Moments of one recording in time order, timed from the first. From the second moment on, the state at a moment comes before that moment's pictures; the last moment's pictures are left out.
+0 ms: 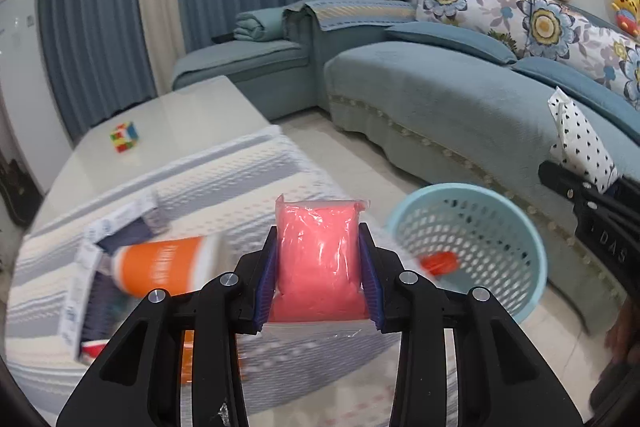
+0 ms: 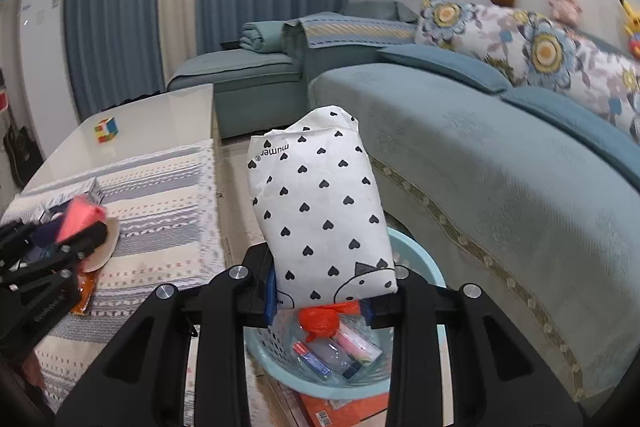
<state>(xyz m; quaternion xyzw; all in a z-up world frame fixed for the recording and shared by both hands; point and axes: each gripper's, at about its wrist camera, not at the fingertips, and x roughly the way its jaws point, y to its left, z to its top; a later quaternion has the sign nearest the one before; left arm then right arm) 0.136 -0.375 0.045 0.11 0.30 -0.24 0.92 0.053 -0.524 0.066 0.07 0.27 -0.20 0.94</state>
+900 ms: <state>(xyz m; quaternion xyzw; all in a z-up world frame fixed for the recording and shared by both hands) 0.135 -0.496 0.010 0.09 0.36 -0.26 0.89 0.037 -0.626 0.026 0.29 0.30 -0.18 0.89</state>
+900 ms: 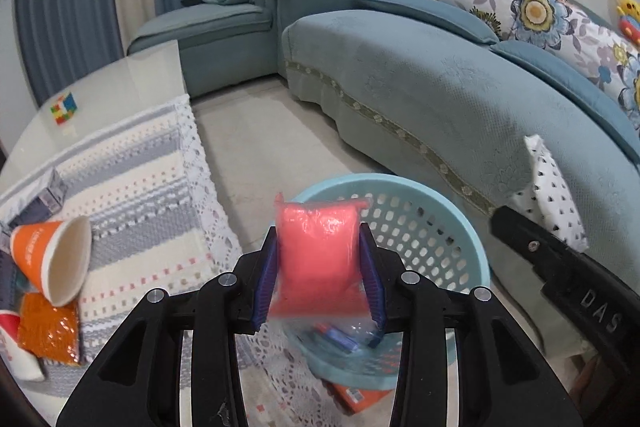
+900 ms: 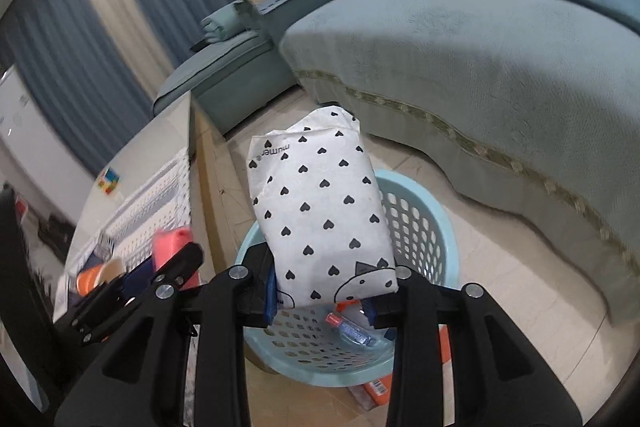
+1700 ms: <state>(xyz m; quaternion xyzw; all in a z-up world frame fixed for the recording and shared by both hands) 0.137 -0.432 0.048 0.10 0.29 -0.19 0.93 0.048 -0.654 0.018 0.37 0.27 -0.11 0.88</state>
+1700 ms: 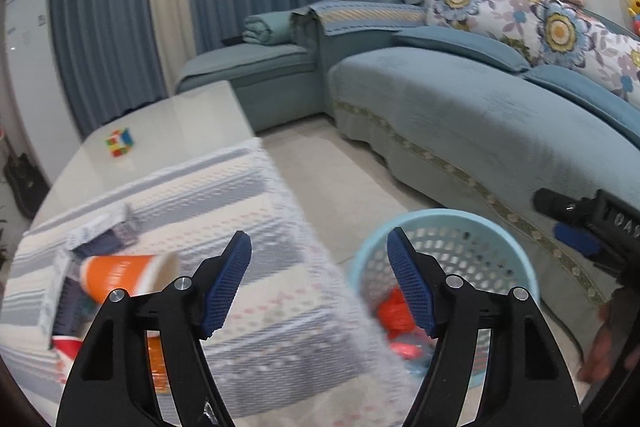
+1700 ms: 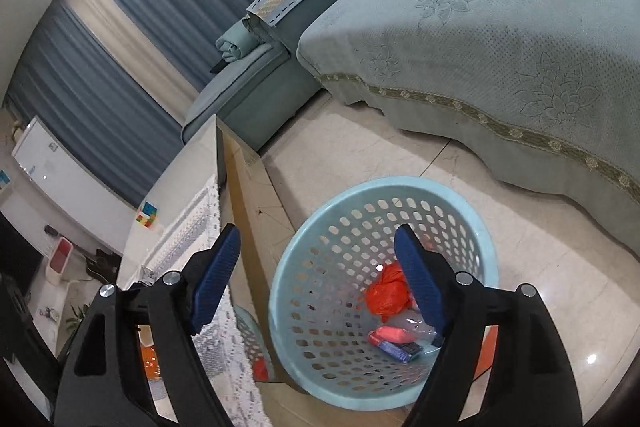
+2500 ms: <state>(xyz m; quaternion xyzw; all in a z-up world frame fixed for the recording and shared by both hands) 0.125 -0.110 0.087 0.17 0.28 -0.03 0.94 0.091 -0.428 0.060 0.14 0.31 0.12 0.93</state>
